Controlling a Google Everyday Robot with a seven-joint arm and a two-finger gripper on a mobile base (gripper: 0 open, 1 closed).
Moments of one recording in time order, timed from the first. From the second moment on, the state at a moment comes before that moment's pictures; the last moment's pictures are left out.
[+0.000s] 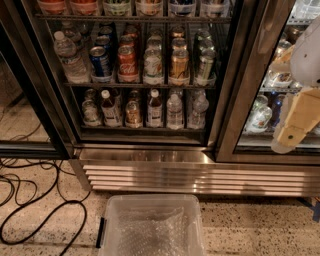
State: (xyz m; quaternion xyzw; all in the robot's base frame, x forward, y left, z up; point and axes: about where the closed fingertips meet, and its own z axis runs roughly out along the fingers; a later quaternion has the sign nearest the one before) arm 0.438 -0.217 0.976 -0.60 0.78 -0.03 0.16
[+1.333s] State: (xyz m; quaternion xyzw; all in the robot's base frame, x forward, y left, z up) arm 0.451 -0.200 0.902 -0.59 0.80 0.02 0.14
